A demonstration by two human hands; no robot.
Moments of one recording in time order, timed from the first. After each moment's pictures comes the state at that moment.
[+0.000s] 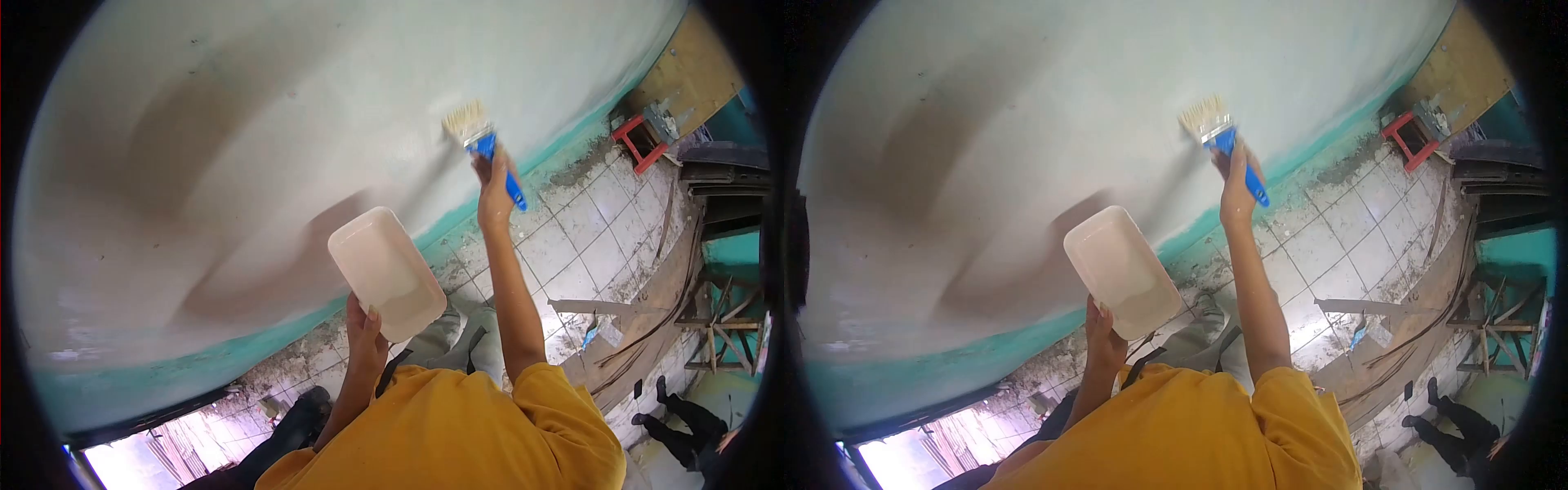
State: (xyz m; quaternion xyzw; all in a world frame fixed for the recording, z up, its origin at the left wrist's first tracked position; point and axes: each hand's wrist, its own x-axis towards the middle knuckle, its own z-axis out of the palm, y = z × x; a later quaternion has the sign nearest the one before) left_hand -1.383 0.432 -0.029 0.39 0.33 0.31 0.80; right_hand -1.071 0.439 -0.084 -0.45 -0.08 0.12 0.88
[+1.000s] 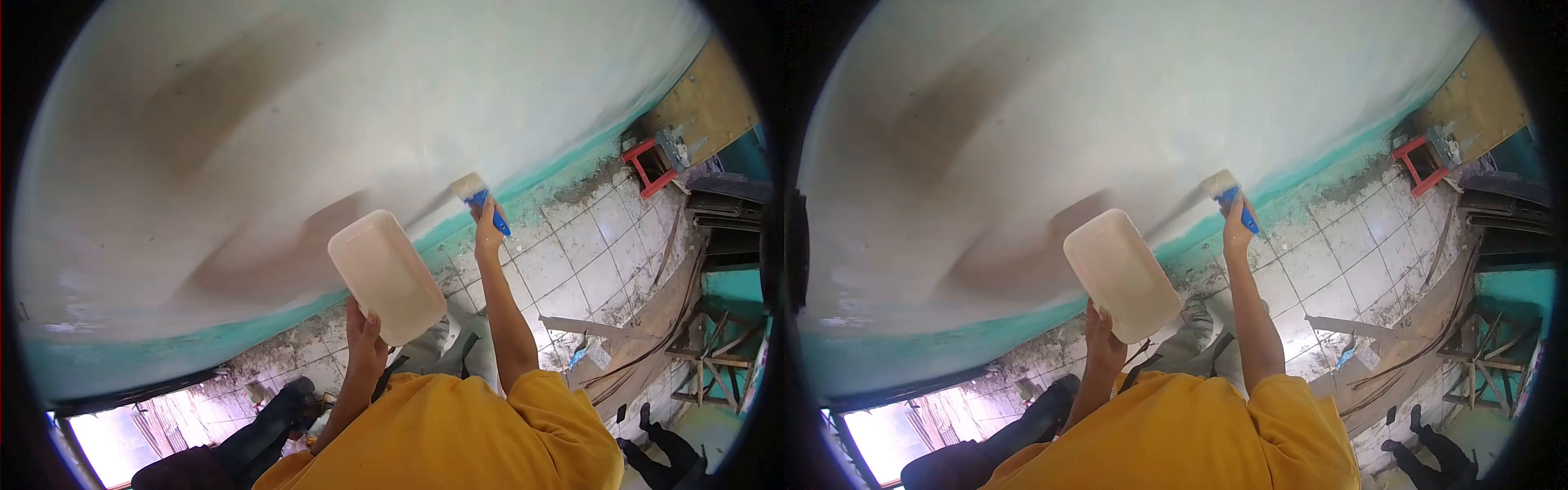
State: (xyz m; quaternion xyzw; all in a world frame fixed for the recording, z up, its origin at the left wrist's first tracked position) left_hand -1.350 0.402 -0.028 0.37 0.34 0.33 0.80; right_hand -1.059 0.411 -0.204 -0.56 0.03 0.23 0.79
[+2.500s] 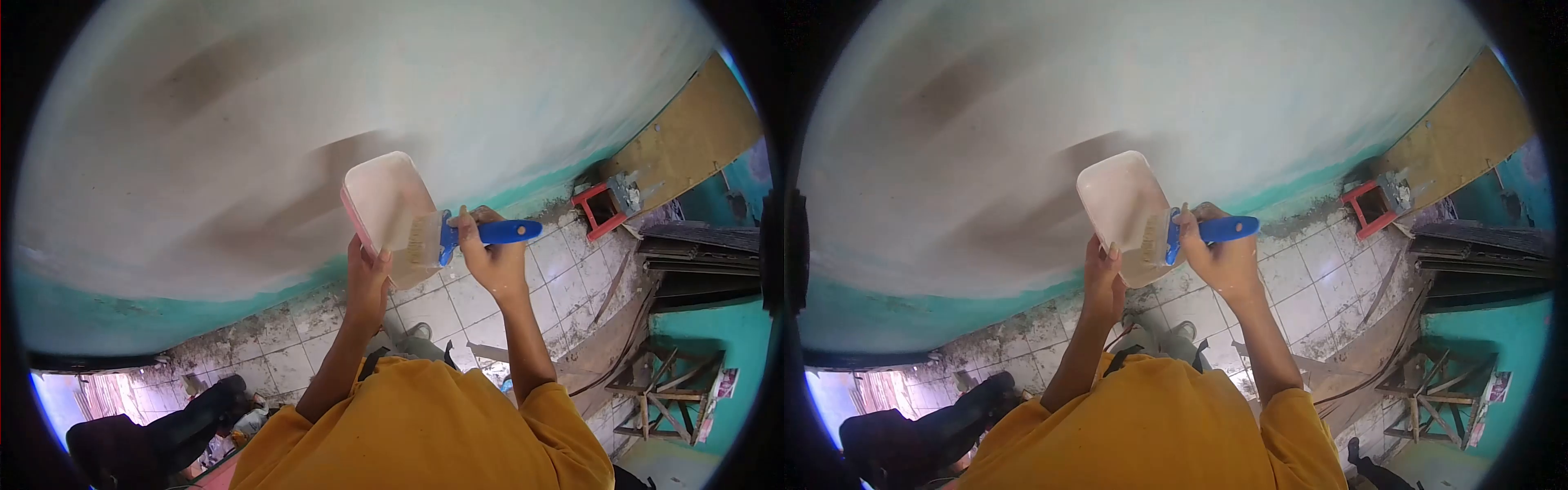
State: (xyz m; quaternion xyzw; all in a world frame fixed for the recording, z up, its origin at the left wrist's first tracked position) left_hand -1.156 0.324 0.023 0.38 0.26 0.40 0.80; right_hand -0.988 0.237 0.091 -0.66 -0.44 0.13 0.60
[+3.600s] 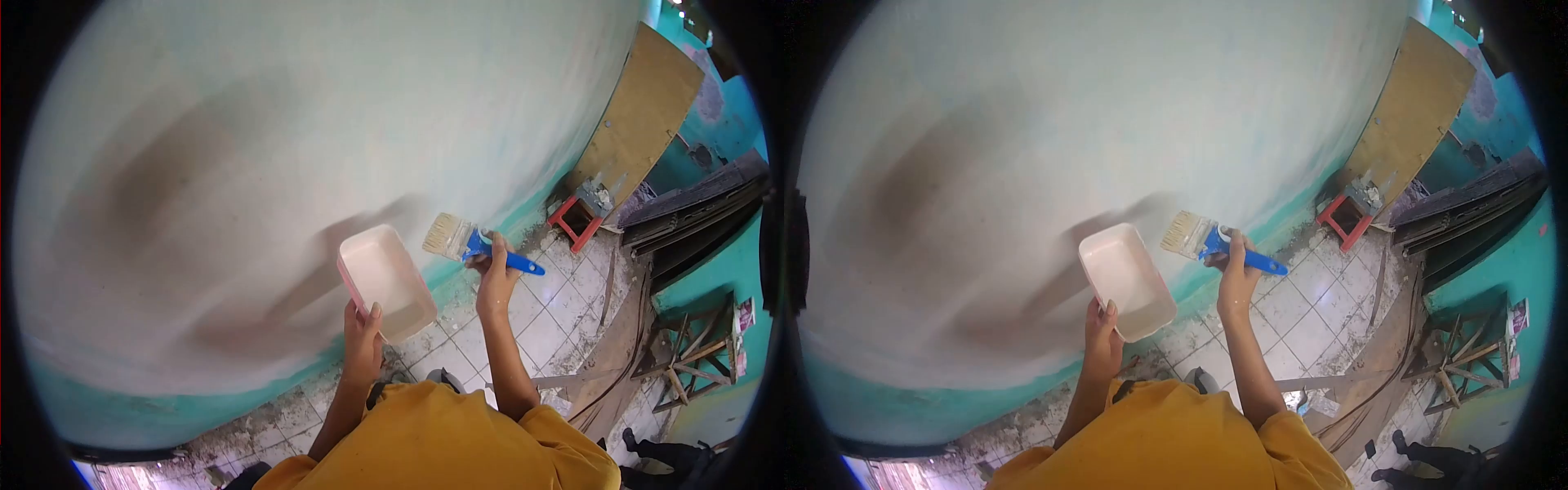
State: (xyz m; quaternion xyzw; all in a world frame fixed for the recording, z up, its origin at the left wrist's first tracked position) left_hand -1.190 0.378 0.024 0.45 0.20 0.33 0.81; right_hand -0.981 0.280 0.049 -0.49 -0.10 0.09 0.86
